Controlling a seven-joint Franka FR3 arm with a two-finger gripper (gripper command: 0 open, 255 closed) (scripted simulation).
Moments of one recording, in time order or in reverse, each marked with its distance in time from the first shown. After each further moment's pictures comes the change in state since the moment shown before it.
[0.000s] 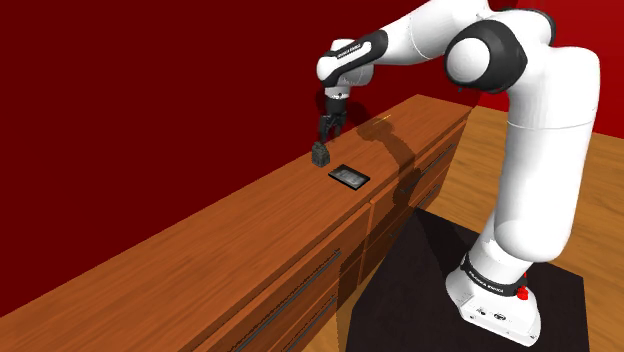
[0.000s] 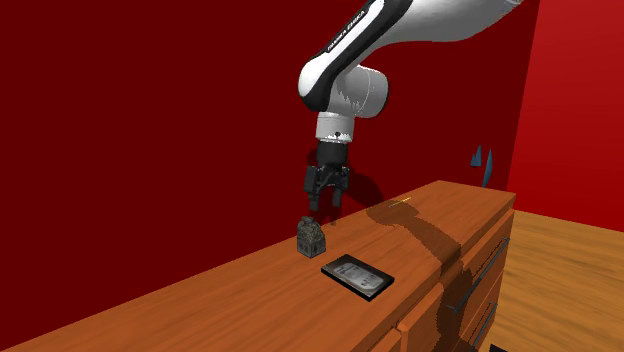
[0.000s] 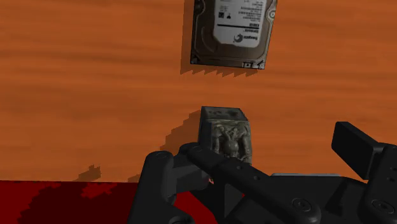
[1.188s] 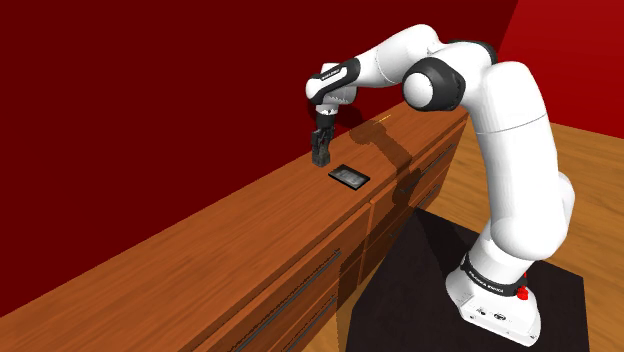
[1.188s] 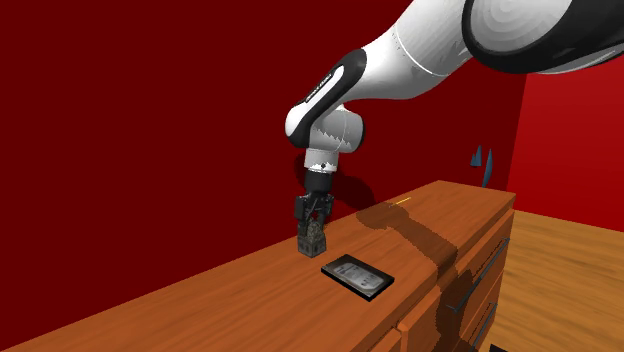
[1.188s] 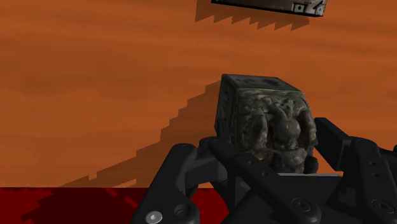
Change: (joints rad) arm -0.068 0.291 0.040 0.234 0.103 0.026 -0.084
